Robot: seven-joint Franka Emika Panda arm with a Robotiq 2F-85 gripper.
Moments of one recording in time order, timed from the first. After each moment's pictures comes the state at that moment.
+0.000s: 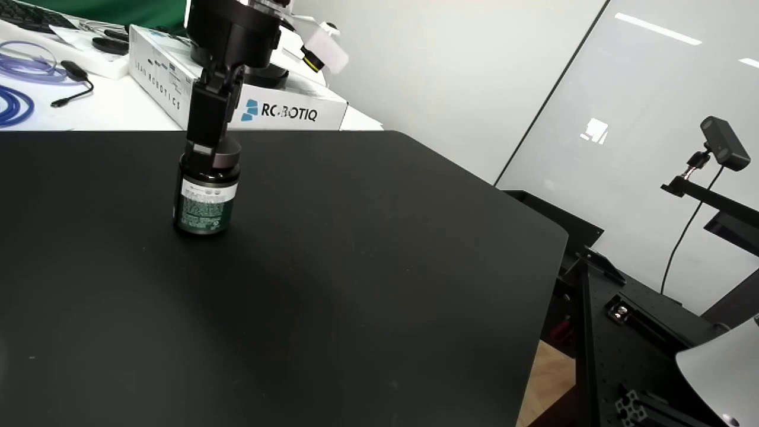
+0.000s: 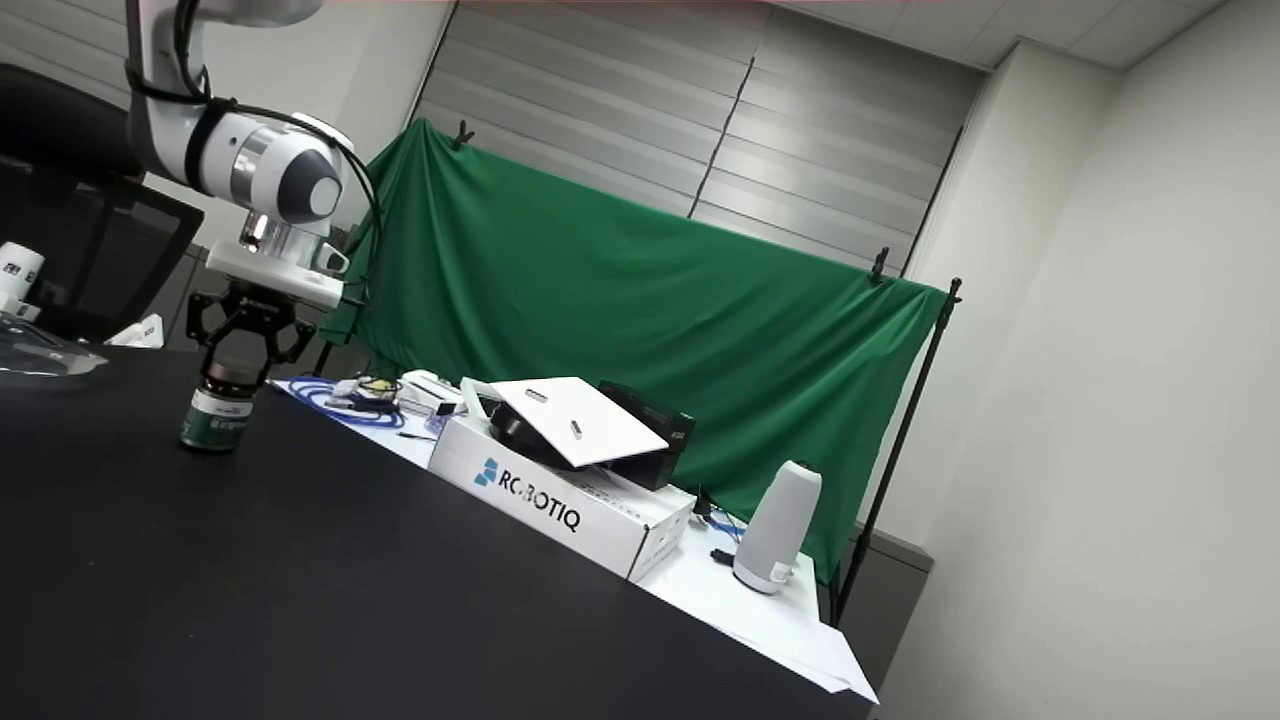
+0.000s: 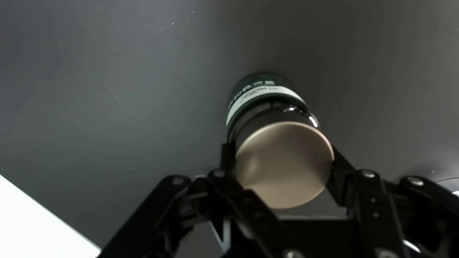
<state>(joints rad) 0.19 0.77 0.21 -1.58 -0.17 2.43 -0.36</state>
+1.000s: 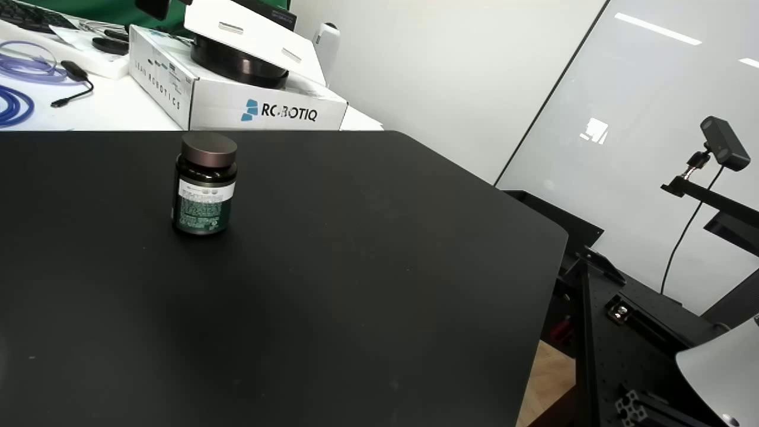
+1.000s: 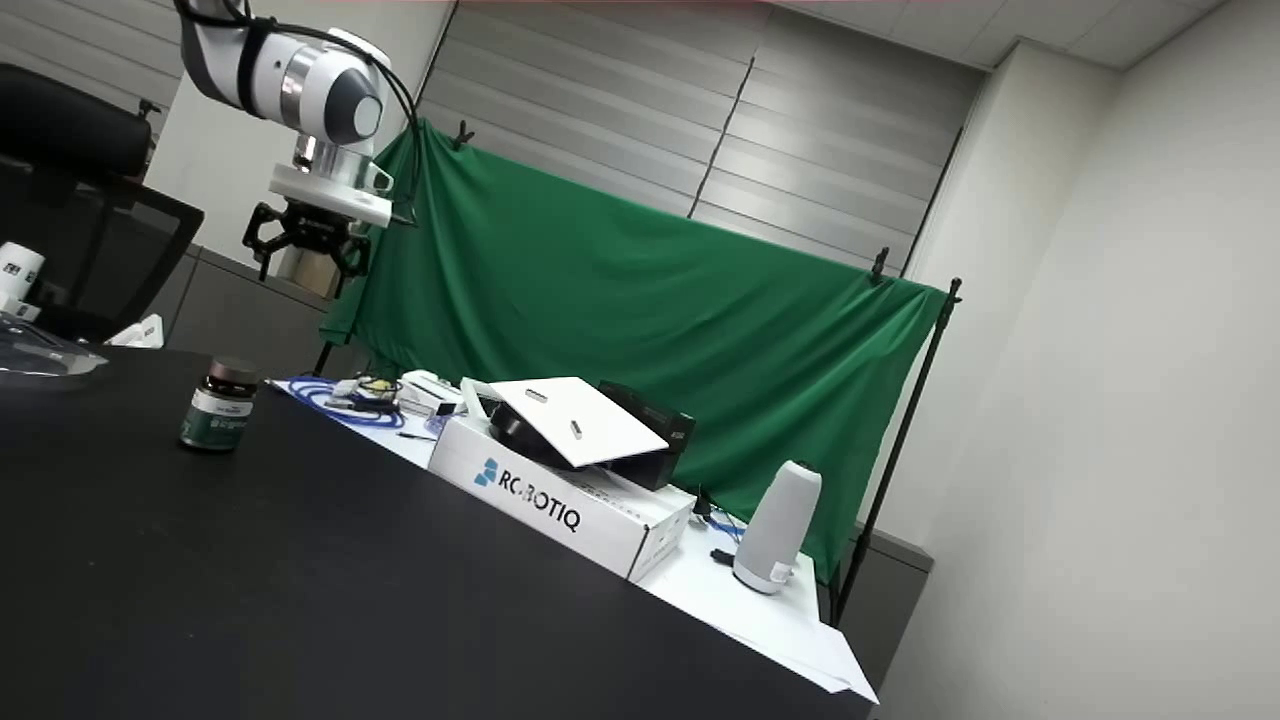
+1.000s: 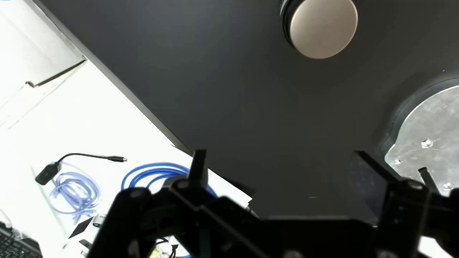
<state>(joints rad) 0.19 0.68 0.21 -1.45 -0.17 2.38 -0.37</state>
